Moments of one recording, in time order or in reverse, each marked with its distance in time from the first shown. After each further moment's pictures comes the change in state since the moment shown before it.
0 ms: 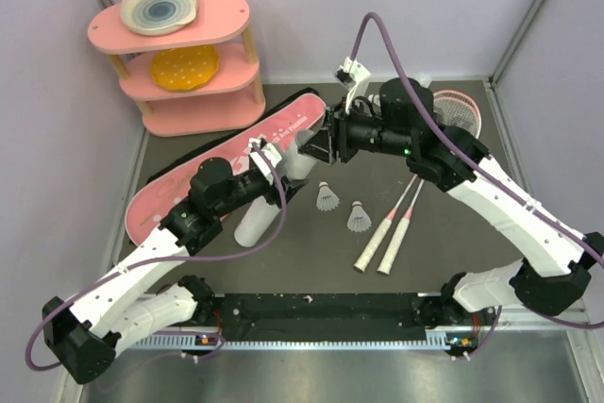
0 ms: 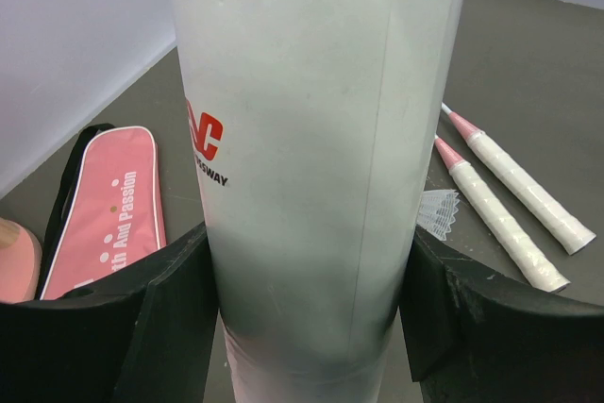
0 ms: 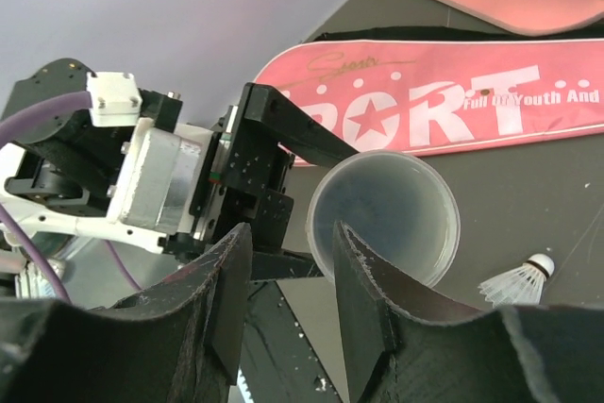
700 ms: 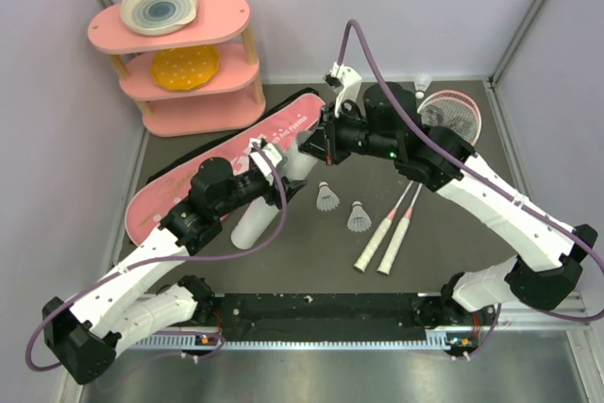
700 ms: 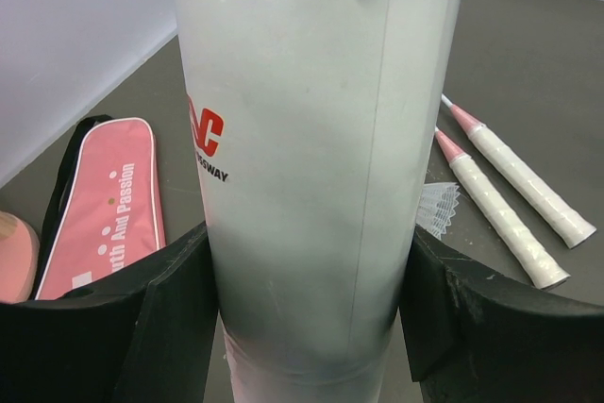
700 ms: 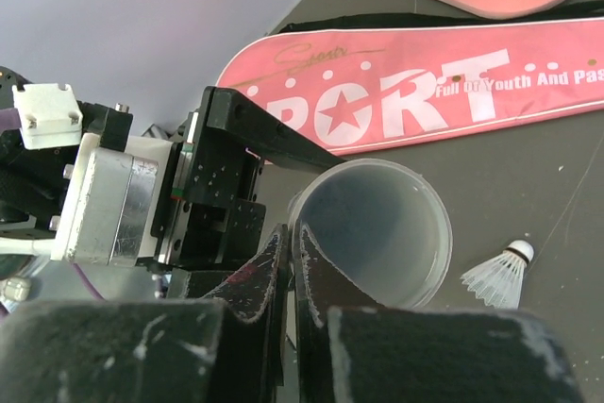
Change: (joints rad) left arm 0.003 0.000 0.000 -0.017 0.000 0.000; right arm 0.042 0.050 0.006 -0.018 0.114 -0.017
